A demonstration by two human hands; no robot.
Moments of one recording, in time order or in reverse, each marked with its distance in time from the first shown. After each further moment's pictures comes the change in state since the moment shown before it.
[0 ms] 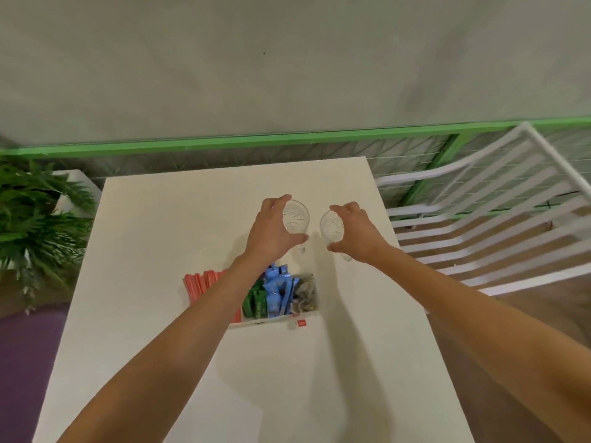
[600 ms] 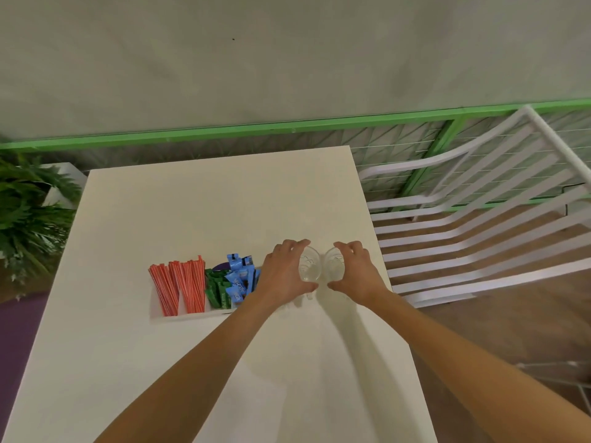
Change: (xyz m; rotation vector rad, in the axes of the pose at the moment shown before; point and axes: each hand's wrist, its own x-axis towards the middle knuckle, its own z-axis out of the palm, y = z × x) left_hand -0.053 0.025 0.117 0.373 -0.189 0.050; right_hand -0.066 0.101 0.037 0.051 -0.087 0.063
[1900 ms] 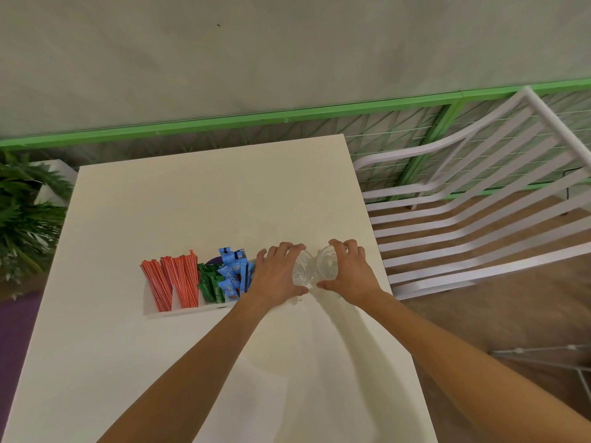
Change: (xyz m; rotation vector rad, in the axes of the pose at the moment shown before) left_hand -0.005 -0.010 0.020 0.191 -0.060 0.036; right_hand -0.009 0.009 0.017 0.014 0.027 -0.011
